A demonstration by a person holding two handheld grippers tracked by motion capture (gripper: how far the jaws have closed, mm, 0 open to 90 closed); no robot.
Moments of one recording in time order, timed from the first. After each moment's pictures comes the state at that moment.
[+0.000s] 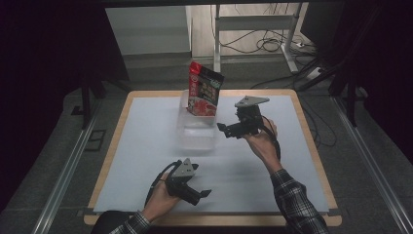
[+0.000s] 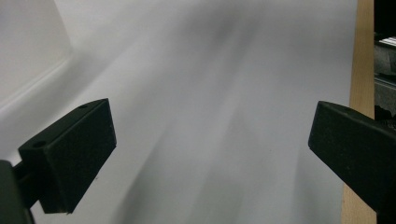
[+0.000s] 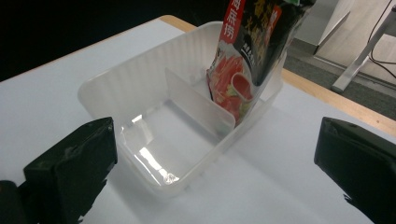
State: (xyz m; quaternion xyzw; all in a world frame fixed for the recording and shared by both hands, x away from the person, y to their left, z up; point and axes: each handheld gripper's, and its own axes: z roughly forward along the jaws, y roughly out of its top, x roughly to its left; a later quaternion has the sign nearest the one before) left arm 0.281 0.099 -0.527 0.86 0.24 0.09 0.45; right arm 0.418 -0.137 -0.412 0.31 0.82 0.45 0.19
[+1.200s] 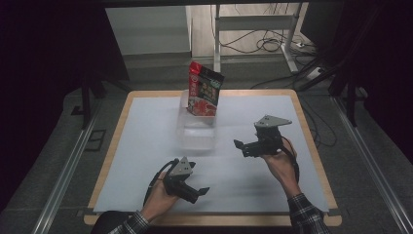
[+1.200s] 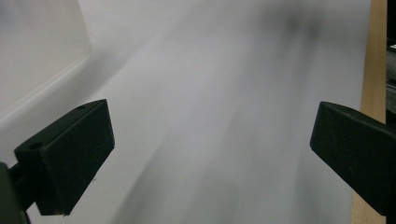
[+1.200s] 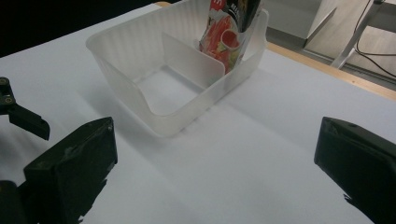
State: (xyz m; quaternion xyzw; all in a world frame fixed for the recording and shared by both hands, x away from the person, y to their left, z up) left arm 0.282 0.105 -0.525 0.85 0.25 0.10 0.45; right arm 0.370 -0.190 -0.431 0.32 0.81 0.45 0.20
